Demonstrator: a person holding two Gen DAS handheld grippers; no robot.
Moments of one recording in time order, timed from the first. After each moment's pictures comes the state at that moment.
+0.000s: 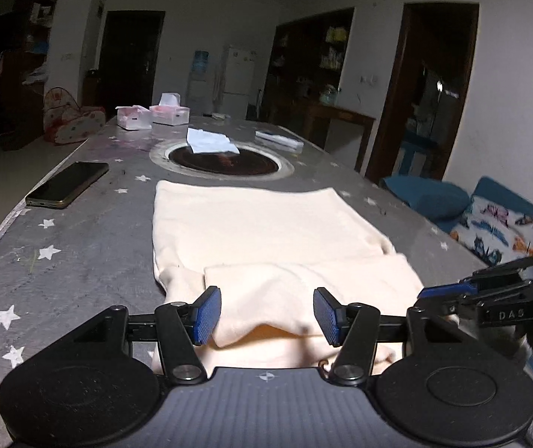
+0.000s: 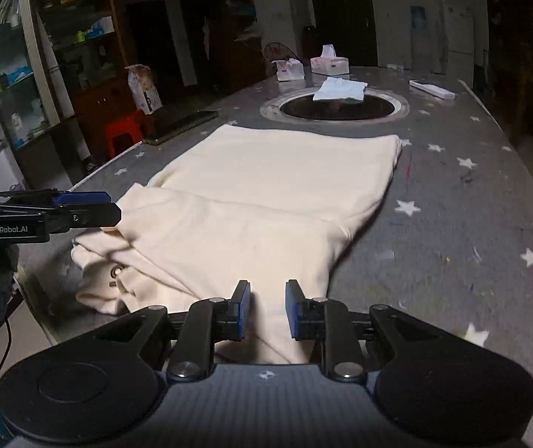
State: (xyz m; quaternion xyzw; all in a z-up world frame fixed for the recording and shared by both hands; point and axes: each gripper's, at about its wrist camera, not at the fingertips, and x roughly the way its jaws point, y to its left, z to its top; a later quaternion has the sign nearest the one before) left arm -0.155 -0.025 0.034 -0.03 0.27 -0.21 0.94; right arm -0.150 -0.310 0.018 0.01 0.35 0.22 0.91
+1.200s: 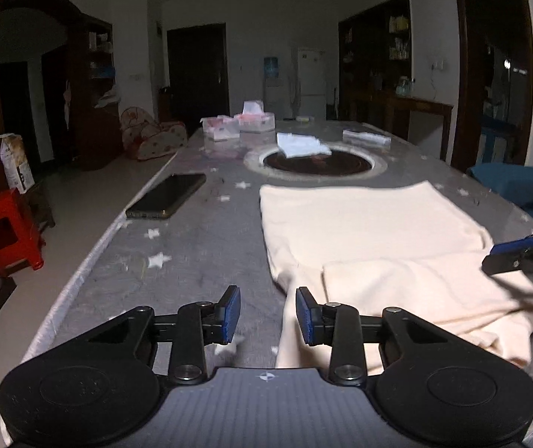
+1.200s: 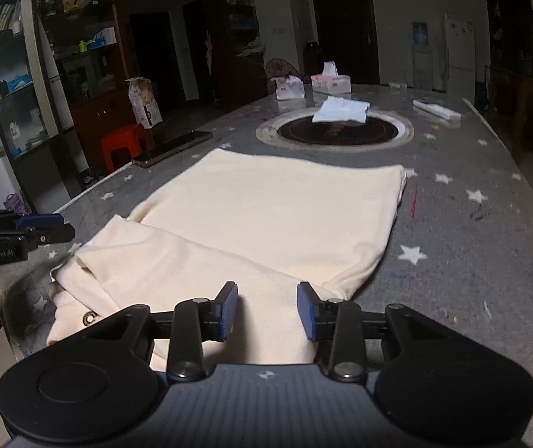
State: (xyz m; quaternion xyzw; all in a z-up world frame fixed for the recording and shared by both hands) left arm -0.156 0.000 0.040 0.03 0.25 -0.08 0.96; right arm -0.111 -0.299 0.021 0.00 0.32 0.22 0.92
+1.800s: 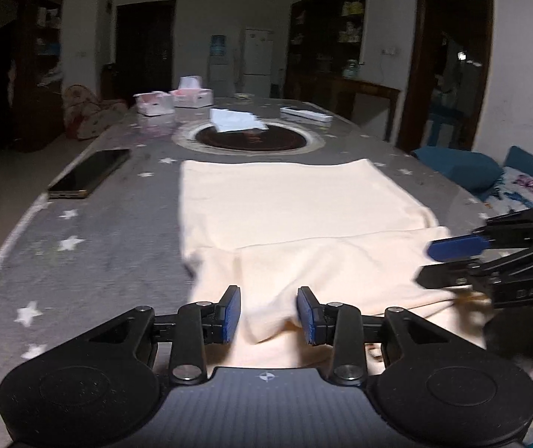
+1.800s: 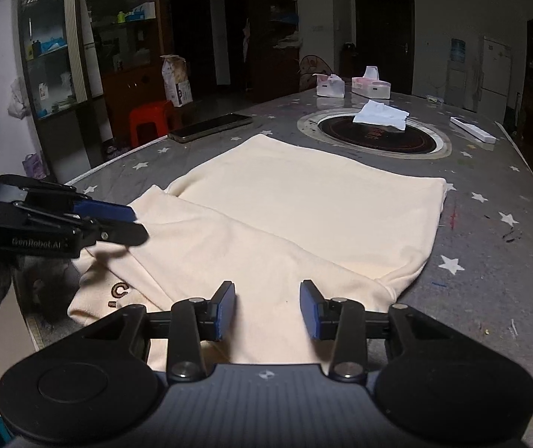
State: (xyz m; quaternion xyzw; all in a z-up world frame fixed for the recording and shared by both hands) left arm -0.138 -0.021 0.019 0.02 0.30 -0.16 0.94; right arm -0.124 -0.272 0.016 -0.06 0.32 0.26 0.91
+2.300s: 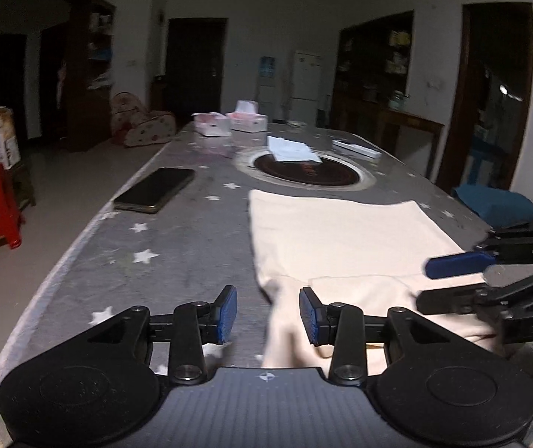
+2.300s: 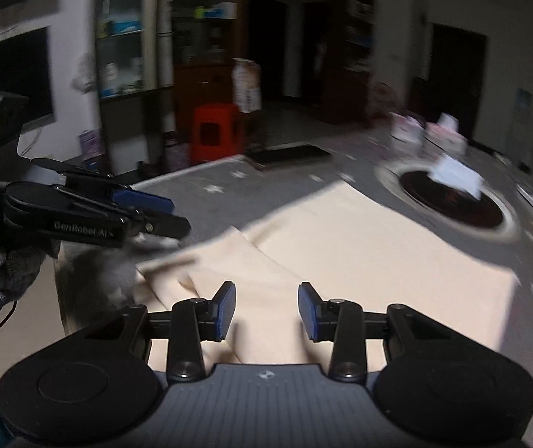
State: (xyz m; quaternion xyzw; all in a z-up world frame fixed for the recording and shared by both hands) left arm -0.153 0.015 0.042 -0.02 0.26 -0.09 0.96; right arm -0.112 -0.203 0.046 -0.13 0.27 0.37 0.88
